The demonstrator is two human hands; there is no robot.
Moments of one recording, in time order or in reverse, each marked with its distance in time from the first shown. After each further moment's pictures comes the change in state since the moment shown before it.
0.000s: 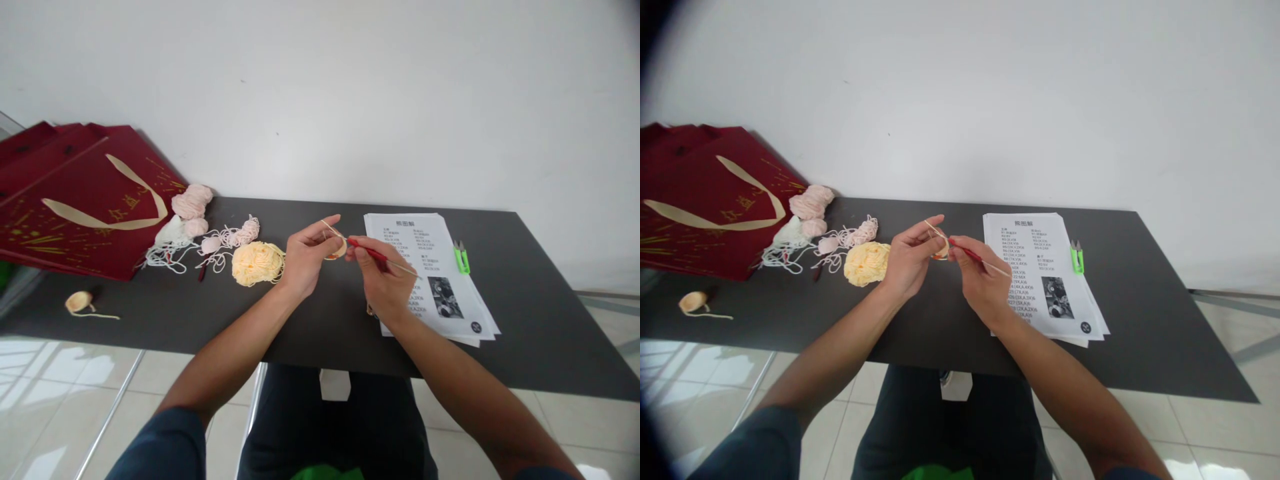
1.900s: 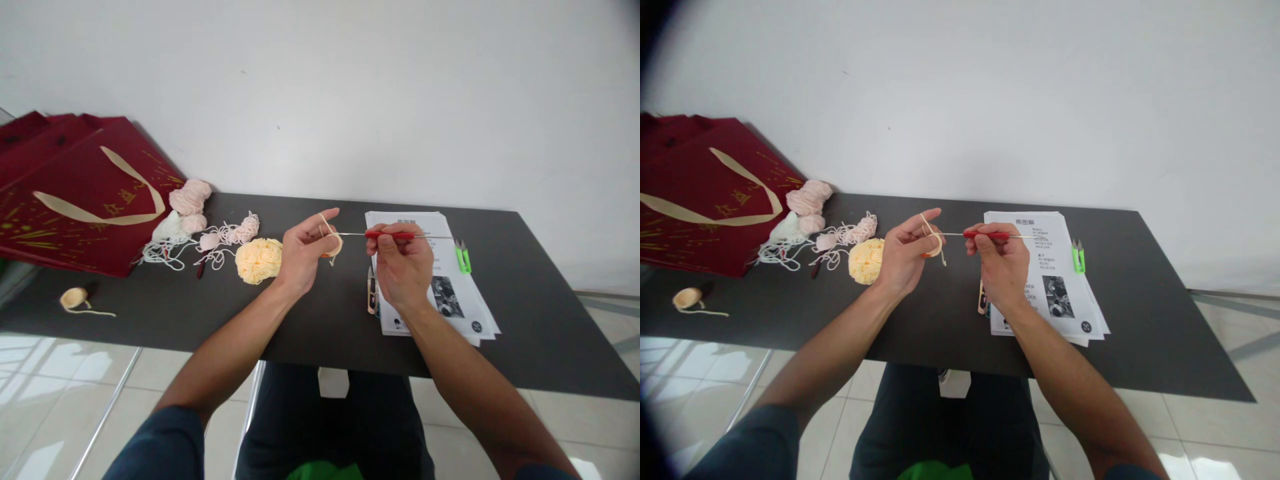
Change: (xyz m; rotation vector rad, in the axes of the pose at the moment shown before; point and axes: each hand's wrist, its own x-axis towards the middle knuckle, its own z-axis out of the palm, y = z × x) left_hand -0.001 0.009 -0.003 0.012 -0.002 0.021; right_hand 0.027 0.003 -0.012 0.359 -0.006 0.154
